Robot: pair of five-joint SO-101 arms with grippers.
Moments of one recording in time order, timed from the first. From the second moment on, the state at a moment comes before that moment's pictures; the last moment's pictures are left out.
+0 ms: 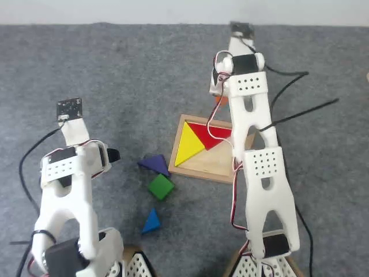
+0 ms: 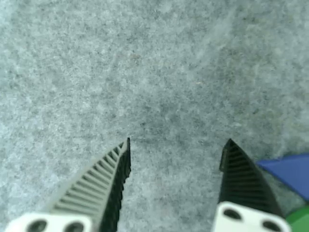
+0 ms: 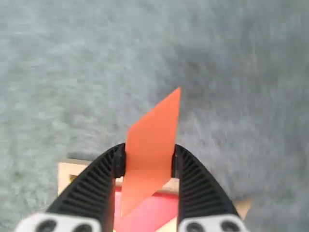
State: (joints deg) left arm -24.3 -20.7 57.2 48.2 -0.6; right arm -15.1 64.4 -81.2 100.5 -22.4
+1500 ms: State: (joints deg) left arm -23.6 -20.7 57.9 48.2 -0.7; right arm -20.4 9.9 15.7 67.8 -42.0
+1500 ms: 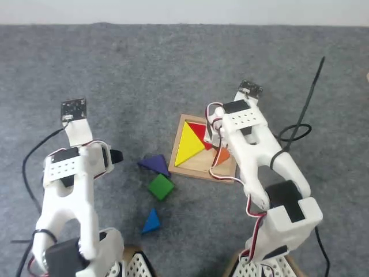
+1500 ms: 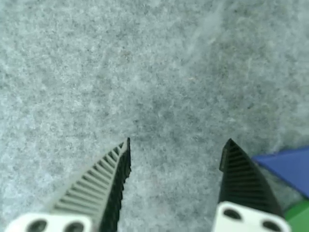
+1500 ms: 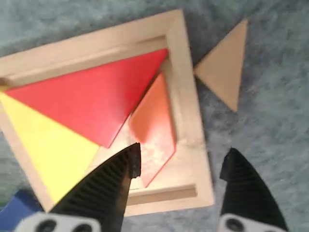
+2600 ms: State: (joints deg) left arm -23.6 -20.7 57.9 48.2 -0.7; right arm -9.1 10.5 23.8 56.2 -10.4
